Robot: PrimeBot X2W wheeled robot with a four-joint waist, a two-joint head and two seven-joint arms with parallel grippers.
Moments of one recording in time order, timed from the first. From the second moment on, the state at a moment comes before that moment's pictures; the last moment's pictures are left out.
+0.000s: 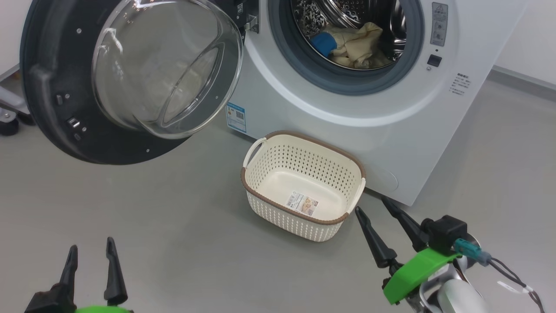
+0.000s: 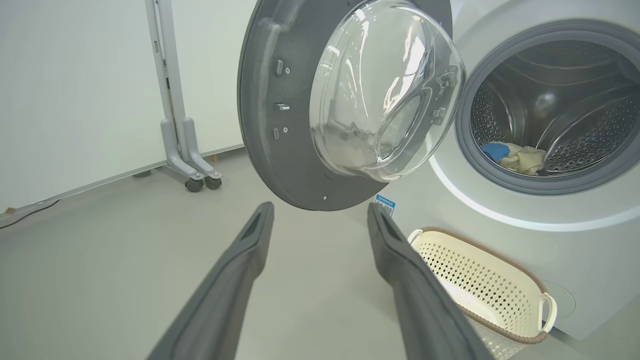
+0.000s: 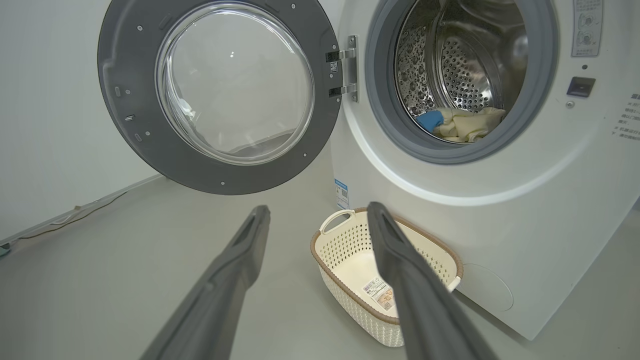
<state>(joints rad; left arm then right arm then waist) 0.07 0.15 -0.01 0.15 -0.27 -0.01 -0.24 -0.12 -0.04 0.25 0.36 0.22 0.13 -0.25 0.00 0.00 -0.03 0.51</state>
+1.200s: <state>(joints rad) 0.06 0.18 0.01 0.14 -0.32 0.00 -0.24 -0.12 -0.04 0.25 0.37 0.15 0.13 -0.25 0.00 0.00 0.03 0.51</state>
